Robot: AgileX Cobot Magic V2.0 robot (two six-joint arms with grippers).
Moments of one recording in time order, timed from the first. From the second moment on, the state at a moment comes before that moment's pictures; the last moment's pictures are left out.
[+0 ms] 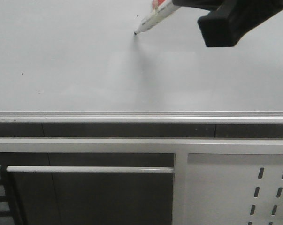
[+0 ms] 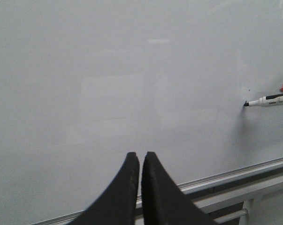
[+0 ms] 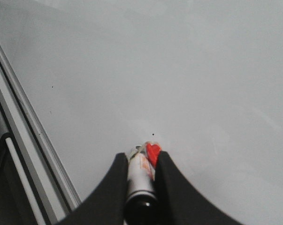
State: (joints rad) left arm -0.91 0.29 -0.25 1.51 0.53 -1.51; right arm 0.66 1.08 -0.50 0.12 -0.45 -0.69
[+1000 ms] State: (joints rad) left arm -0.91 0.29 -0.25 1.51 0.53 -1.51; right arm 0.66 1.15 -0.50 0.17 -0.44 -0.69
